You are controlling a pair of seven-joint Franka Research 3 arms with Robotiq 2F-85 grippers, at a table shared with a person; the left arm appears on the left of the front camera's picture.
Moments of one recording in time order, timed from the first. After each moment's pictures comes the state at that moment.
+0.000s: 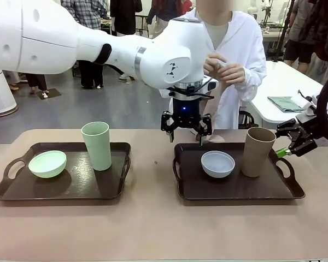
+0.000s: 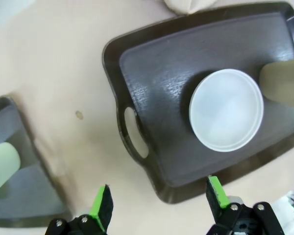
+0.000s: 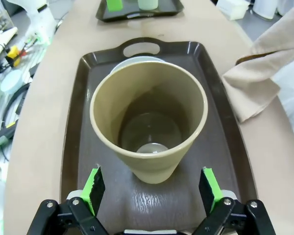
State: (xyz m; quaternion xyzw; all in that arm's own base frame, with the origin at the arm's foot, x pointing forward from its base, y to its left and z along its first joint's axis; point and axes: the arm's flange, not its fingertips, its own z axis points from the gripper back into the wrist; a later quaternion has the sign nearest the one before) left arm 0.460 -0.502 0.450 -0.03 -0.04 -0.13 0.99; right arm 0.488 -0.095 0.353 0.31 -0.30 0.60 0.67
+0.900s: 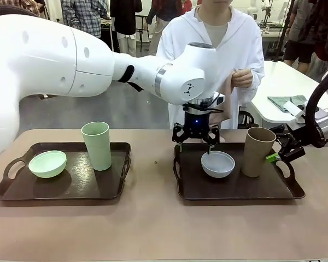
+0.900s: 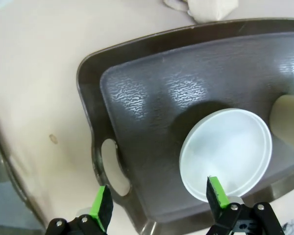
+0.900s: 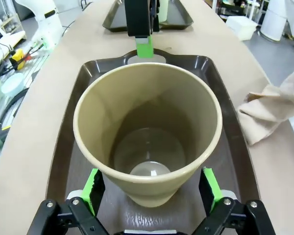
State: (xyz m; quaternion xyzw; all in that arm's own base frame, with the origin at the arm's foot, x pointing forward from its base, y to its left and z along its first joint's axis) left arm 0.491 -0.540 0.393 -0.02 -0.03 -0.09 1.00; right arm 0.497 -0.076 0.317 0.34 -0.33 0.61 0.63
